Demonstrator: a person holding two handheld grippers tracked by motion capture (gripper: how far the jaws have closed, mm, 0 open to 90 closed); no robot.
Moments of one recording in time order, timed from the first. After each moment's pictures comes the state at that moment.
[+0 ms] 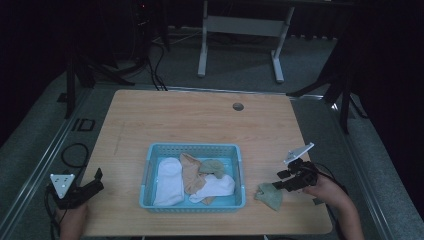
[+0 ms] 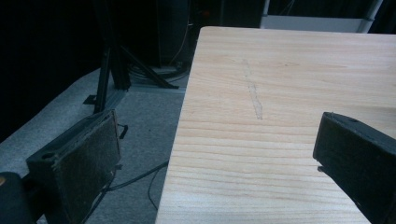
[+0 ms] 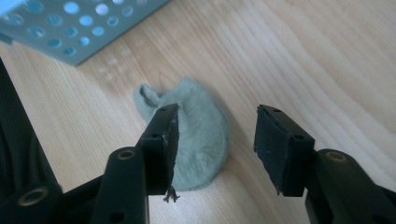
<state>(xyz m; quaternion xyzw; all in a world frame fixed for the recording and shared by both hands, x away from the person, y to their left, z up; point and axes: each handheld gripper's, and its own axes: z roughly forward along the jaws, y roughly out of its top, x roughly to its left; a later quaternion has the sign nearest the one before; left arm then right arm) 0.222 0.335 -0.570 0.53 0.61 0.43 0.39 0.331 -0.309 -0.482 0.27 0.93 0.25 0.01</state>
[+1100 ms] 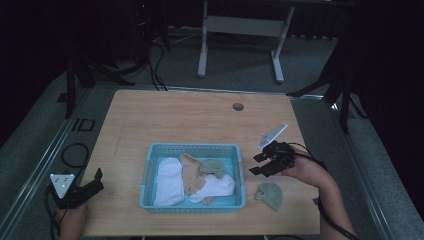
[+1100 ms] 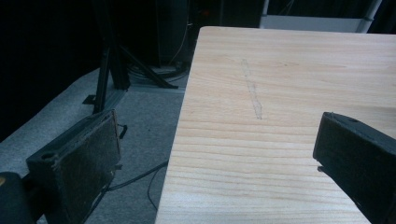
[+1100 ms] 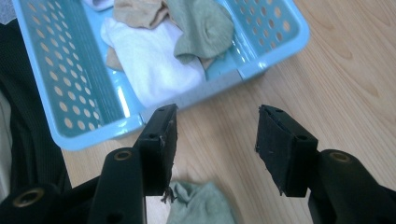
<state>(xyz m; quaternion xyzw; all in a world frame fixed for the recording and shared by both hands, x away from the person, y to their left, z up) 0.222 0.336 -0.569 0.54 0.61 0.43 0.39 0.346 -0.223 -0.423 0.18 0.95 0.25 0.04</state>
